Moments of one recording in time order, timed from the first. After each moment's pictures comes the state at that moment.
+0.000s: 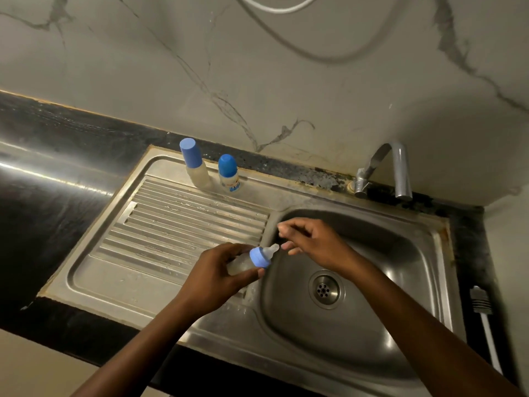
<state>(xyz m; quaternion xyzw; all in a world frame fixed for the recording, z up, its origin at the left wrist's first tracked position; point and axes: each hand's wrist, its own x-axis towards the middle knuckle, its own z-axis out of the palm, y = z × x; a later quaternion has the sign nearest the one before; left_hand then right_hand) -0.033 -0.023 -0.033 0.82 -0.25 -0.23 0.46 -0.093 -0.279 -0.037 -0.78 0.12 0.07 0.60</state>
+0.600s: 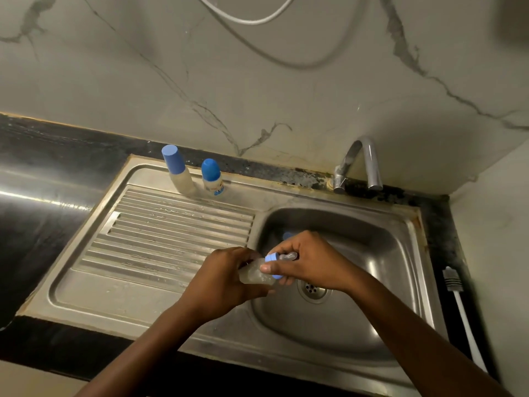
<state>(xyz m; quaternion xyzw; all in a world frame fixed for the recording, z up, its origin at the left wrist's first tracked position) -0.044 -0.043 -0.024 0.81 -0.41 -0.18 0.37 -0.144 -0.252 0.015 -0.83 0.10 0.11 0.53</state>
